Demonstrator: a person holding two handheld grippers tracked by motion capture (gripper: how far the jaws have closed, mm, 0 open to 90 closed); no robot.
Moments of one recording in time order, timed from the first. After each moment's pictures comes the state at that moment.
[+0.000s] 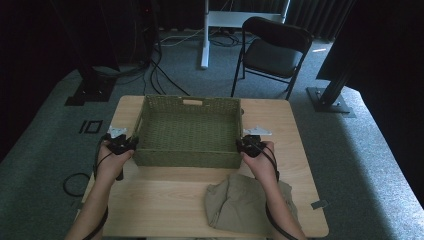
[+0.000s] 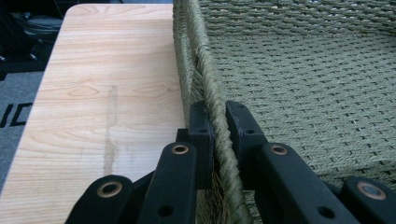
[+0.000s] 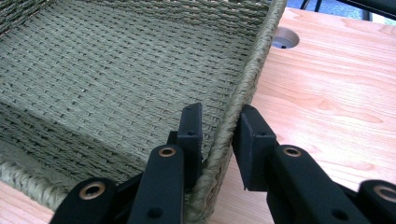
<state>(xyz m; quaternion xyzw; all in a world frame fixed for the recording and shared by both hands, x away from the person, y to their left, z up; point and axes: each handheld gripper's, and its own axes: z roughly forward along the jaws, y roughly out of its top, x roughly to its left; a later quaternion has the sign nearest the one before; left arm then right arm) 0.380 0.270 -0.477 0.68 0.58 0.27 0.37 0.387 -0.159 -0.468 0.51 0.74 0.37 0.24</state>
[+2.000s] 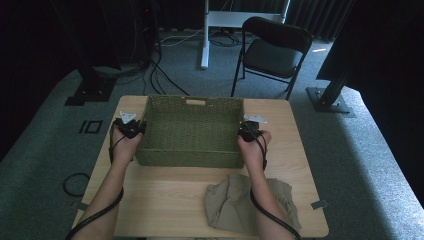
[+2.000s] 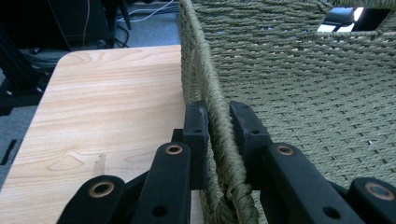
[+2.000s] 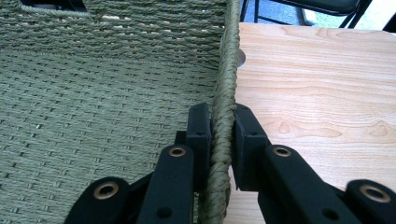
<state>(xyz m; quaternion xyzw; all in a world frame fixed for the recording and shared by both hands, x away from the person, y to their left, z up) 0.441 0.258 -0.482 0.66 0.56 0.30 0.39 0.438 -0.150 -0.473 0.60 0.66 0.34 0.29</state>
